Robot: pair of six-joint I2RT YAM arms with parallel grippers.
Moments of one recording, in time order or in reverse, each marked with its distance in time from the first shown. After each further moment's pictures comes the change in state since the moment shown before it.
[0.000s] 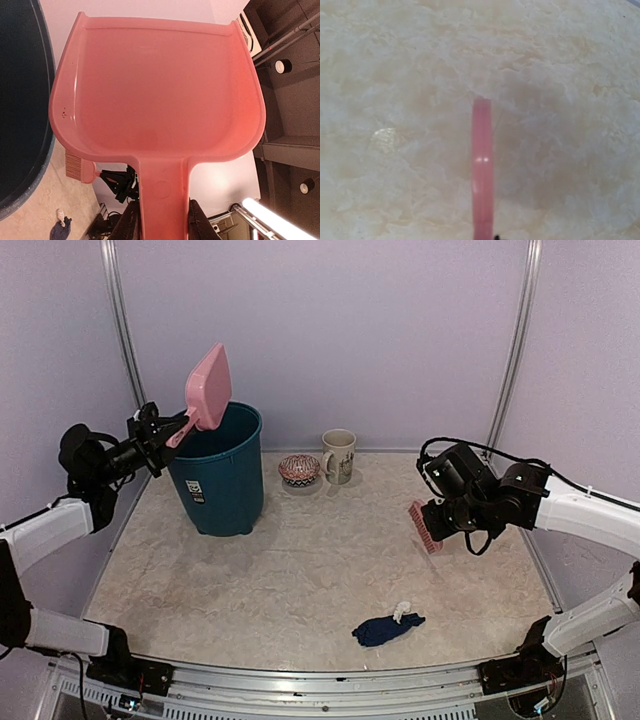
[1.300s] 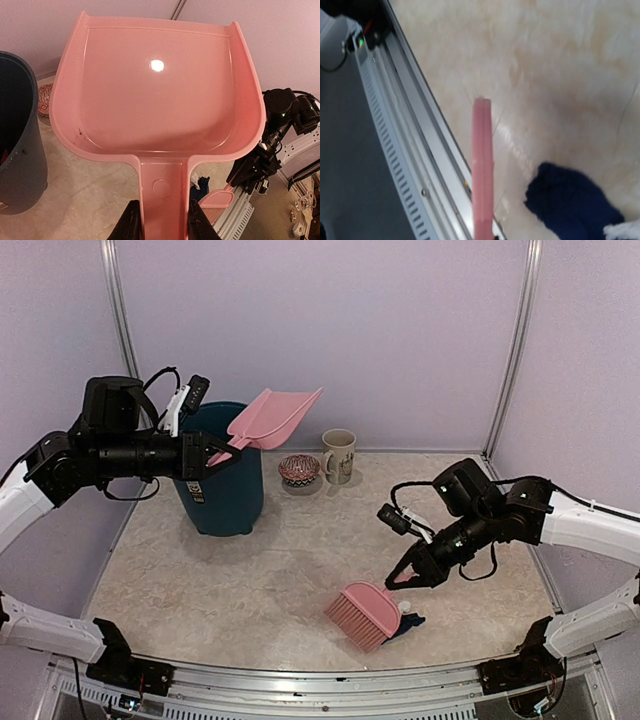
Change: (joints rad) left arm -0.675 -0.104 0.562 -1.443 -0.785 1.334; right arm -0.001 -0.071 -0.124 0.071 -1.060 -0.093
